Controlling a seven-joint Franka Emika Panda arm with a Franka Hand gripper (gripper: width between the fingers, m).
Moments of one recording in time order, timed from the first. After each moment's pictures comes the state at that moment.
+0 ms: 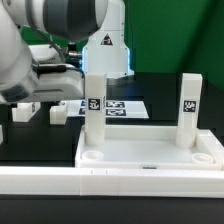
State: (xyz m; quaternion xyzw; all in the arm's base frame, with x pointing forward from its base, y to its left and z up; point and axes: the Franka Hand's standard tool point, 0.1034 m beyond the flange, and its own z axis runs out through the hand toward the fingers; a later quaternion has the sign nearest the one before) arm 0.451 -0.159 0.046 -0.90 0.01 0.43 0.06
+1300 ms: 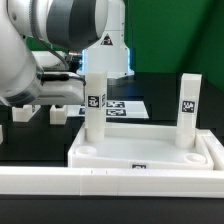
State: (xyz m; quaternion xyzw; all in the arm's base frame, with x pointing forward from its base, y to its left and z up) arm 0.432 -0.158 0.037 -0.89 0.05 0.44 0.06
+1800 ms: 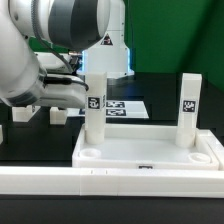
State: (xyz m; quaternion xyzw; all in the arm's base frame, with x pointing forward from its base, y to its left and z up) arm 0.434 -0.151 0.037 -0.89 0.09 0.45 0.04
